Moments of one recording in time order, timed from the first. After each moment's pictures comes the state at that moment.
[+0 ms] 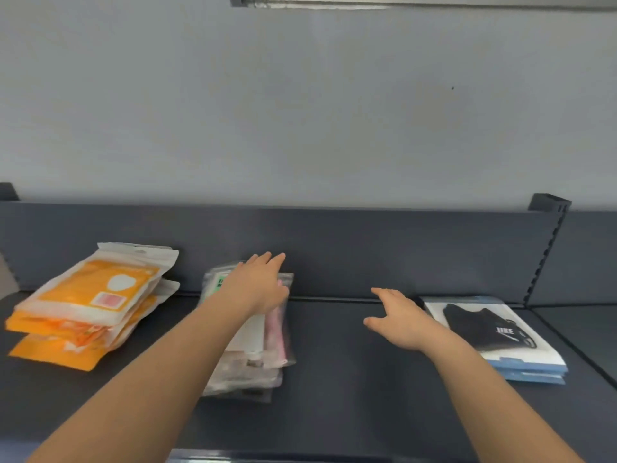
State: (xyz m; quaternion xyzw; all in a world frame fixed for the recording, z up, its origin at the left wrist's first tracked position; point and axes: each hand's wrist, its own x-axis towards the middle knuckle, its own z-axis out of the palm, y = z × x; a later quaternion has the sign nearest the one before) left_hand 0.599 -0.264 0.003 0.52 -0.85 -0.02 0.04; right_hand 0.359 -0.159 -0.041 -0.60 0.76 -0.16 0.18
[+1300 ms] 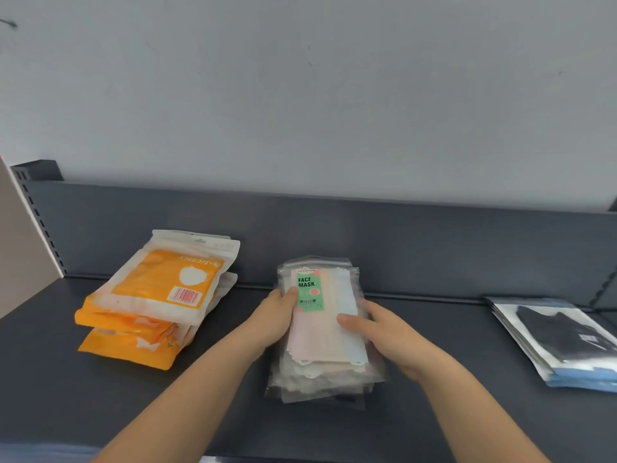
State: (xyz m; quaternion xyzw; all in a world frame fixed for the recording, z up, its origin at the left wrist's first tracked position) left_hand 0.706 -0.296 -0.063 0.53 -0.61 -0.53 0.26; right_hand 0.518 -0.201 -0.053 -0.48 0.60 -0.40 0.50
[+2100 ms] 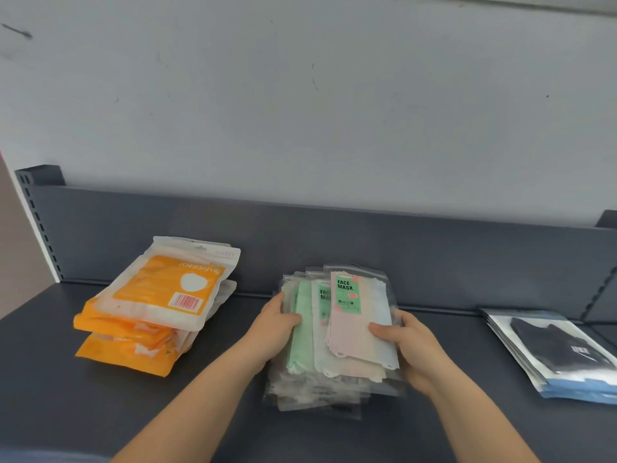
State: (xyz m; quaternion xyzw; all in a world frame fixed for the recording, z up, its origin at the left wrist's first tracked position) left_hand 0.712 -0.288 -0.066 0.51 -0.62 -0.53 0.28; right_hand 0.494 -0.196 -0.068 -0.28 0.59 -0.57 0.50
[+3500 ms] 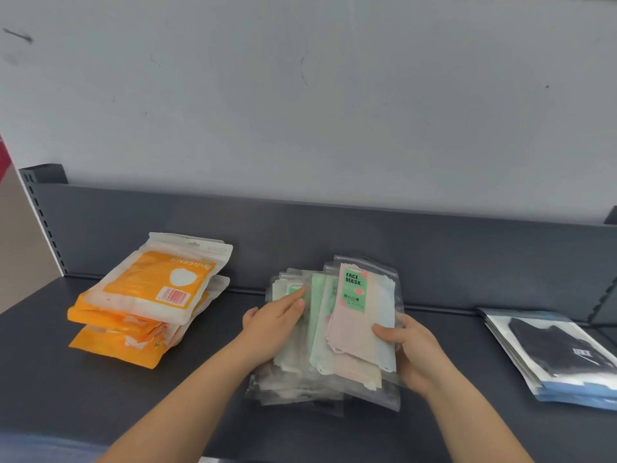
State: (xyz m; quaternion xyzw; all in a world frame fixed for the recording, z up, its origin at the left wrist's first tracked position) left_hand 0.694 -0.267 -0.056 0.50 -0.76 -0.34 0.24; right_hand 0.471 -0.189 -0.073 -0.24 0.53 -0.59 0.56
